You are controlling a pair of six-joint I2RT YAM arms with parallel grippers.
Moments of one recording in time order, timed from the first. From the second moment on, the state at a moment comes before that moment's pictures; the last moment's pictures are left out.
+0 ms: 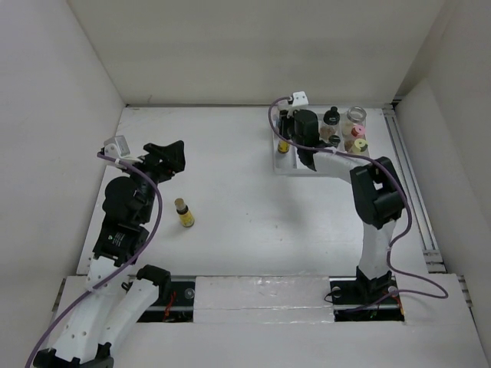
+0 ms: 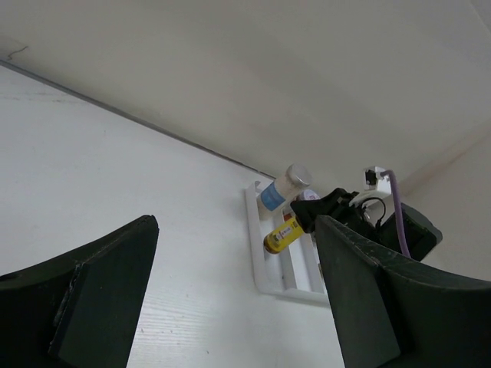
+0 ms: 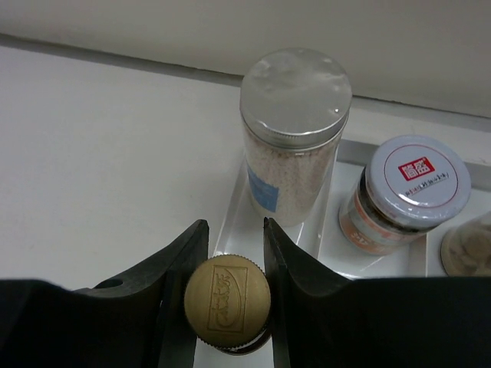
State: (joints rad) left arm -0.33 0.62 0.81 -0.12 -0.24 -0.60; right arm 0.41 1.99 1.34 0.43 0.16 0.07
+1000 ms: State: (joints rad) left arm -0.33 0.64 0.81 -0.11 -0.23 -0.59; right arm 0.41 2.15 1.50 0.50 0.33 0.13
